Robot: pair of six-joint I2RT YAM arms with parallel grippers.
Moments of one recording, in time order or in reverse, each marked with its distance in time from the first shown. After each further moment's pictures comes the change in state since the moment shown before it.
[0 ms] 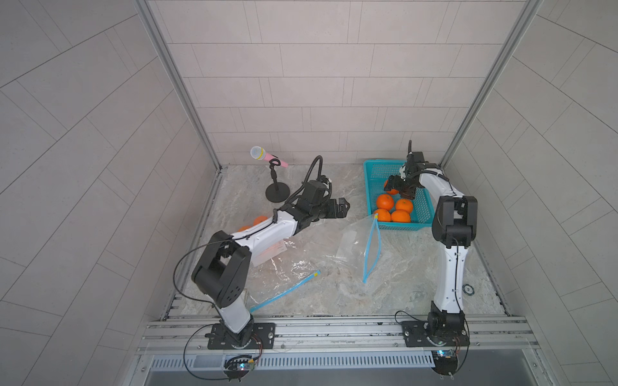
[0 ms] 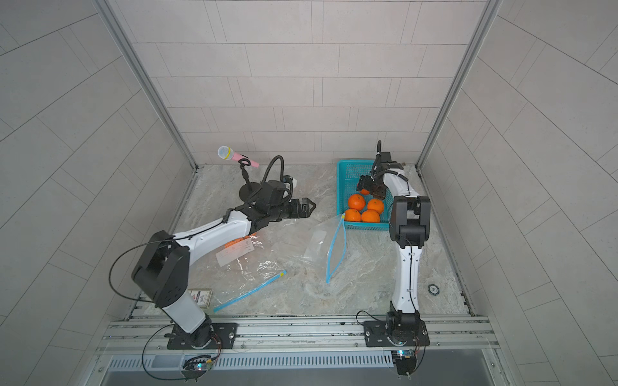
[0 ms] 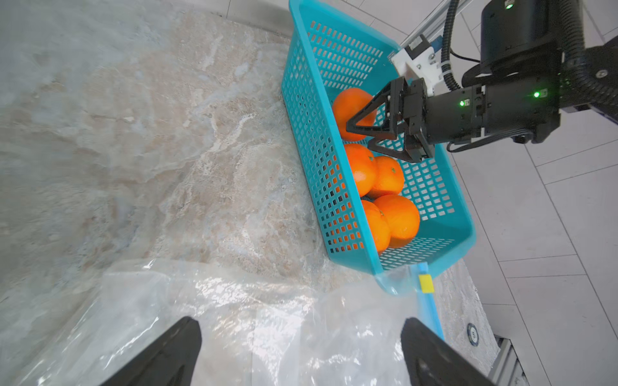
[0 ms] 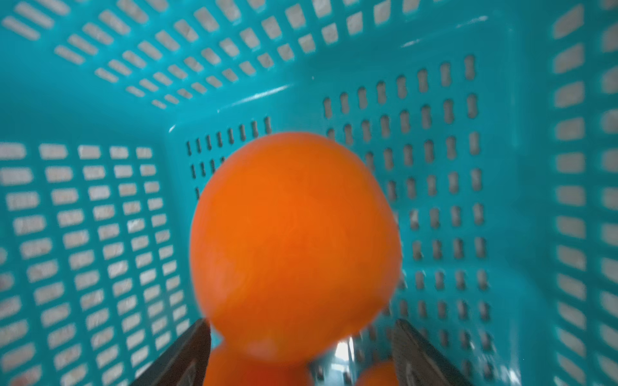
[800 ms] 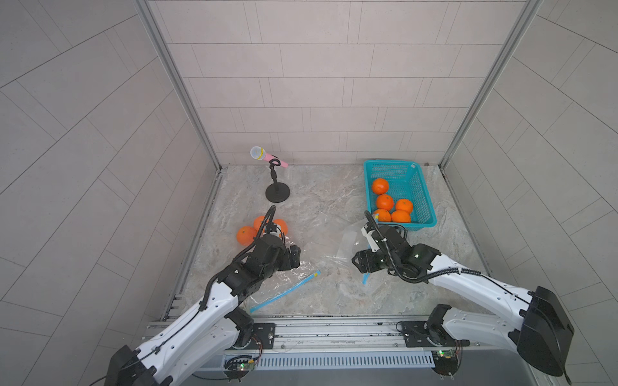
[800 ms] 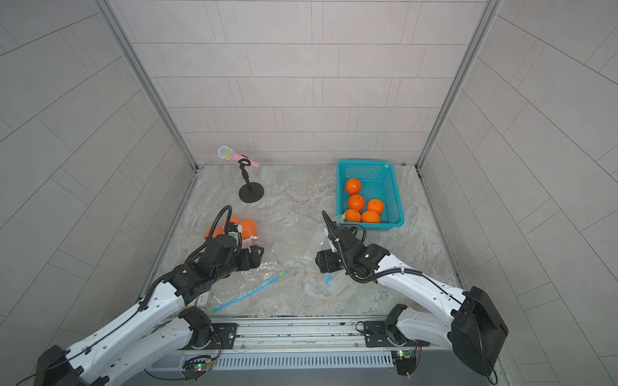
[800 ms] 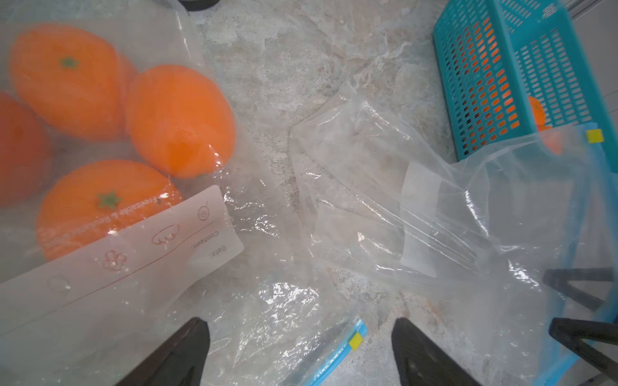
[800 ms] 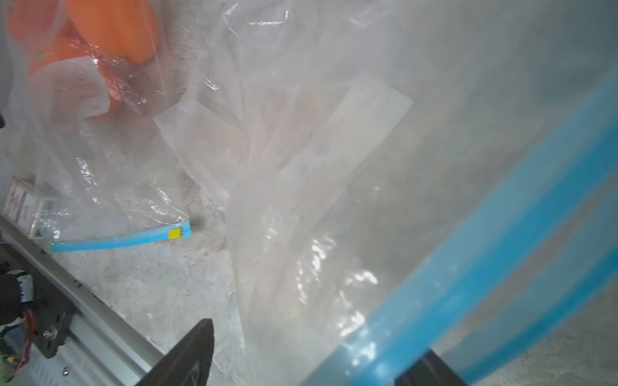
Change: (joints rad) left arm 0.007 -0.818 -0.625 -0.386 -0.303 -0.075; right arm 0.792 -1.076 -1.233 0.378 0.223 0.203
